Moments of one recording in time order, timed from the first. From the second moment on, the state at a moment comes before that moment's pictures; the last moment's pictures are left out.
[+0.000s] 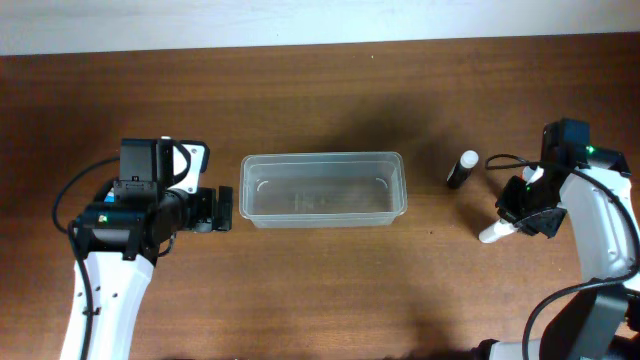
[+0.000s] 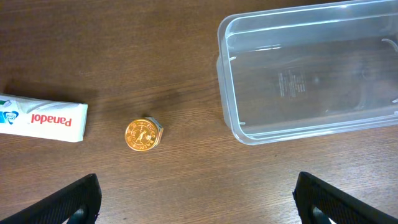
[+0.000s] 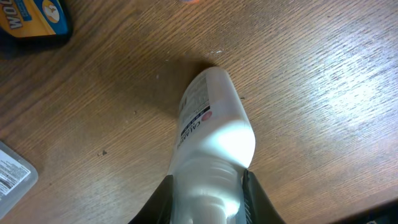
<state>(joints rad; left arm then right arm) -0.07 1.22 1.17 -1.01 0.08 0.04 -0.31 1.57 1.19 -1.16 -0.04 0.33</state>
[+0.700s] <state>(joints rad) -0.07 1.22 1.17 -1.01 0.08 0.04 0.35 1.48 1.54 -1.22 -0.07 0.09</state>
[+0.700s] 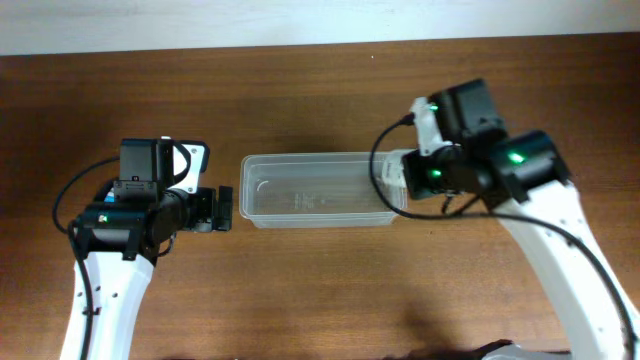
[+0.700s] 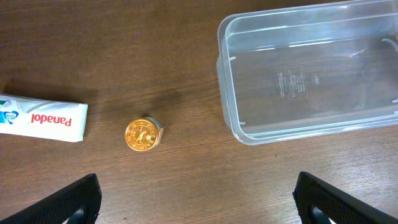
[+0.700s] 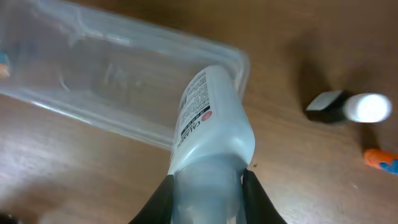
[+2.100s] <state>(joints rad) -0.07 1.22 1.17 -1.01 0.08 0.04 0.01 1.84 1.85 -1.28 0.06 0.10</state>
